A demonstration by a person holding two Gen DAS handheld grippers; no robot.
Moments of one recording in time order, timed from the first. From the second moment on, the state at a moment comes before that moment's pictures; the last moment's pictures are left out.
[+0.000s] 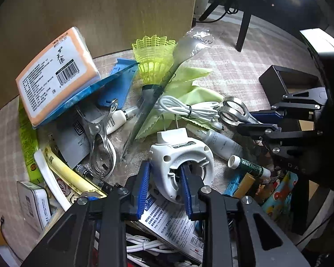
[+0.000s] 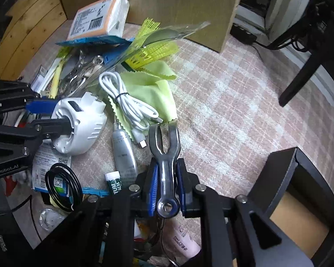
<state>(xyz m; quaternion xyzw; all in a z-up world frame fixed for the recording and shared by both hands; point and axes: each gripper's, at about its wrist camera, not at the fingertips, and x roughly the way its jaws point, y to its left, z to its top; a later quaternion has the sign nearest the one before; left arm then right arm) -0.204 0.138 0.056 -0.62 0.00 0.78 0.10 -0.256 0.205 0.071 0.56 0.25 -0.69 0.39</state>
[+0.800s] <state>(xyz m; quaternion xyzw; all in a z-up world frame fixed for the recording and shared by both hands) -0.164 0.192 0.148 -0.53 -0.03 0.83 0.15 -0.245 0.329 0.169 0.49 0.11 -0.78 0.37</state>
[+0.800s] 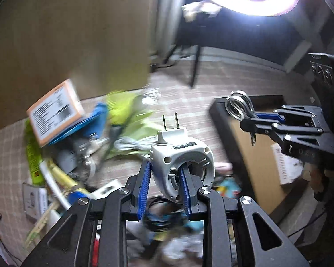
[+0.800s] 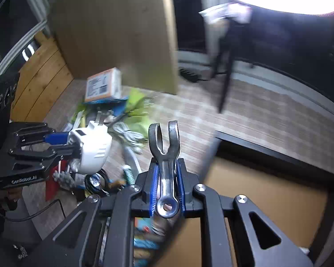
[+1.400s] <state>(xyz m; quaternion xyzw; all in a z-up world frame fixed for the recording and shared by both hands) -0.170 0.390 0.163 -0.53 0.03 0.80 0.28 -0.280 0.529 0.170 0.51 0.08 -0.83 0.18</state>
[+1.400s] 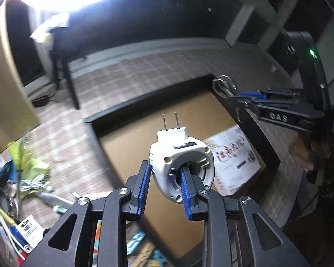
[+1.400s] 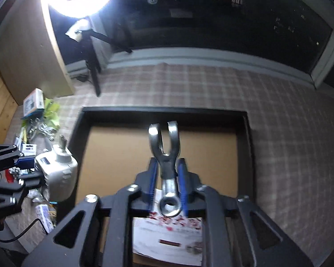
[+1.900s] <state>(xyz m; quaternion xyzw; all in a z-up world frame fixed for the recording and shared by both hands) -0.174 0.346 0.184 -0.50 0.04 0.83 0.24 -0.264 0.507 0.175 0.48 0.09 -0.84 0.21</state>
